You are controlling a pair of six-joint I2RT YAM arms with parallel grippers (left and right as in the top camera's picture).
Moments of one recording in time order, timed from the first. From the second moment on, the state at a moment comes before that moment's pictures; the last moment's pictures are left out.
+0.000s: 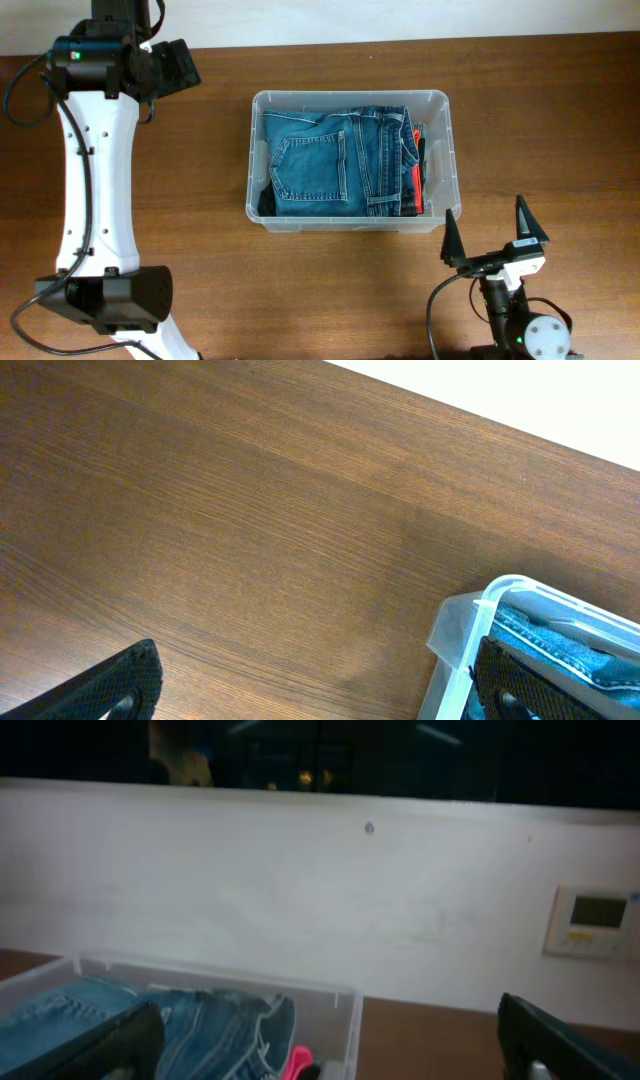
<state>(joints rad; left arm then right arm) -0.03 1.93 2.27 -1.33 -0.18 -0.35 0.05 0.02 0.08 0.17 -0.09 -0.05</state>
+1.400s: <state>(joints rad) -0.03 1.93 2.27 -1.33 -0.18 -0.35 0.05 0.02 0.01 -0.07 -0.02 -0.05</state>
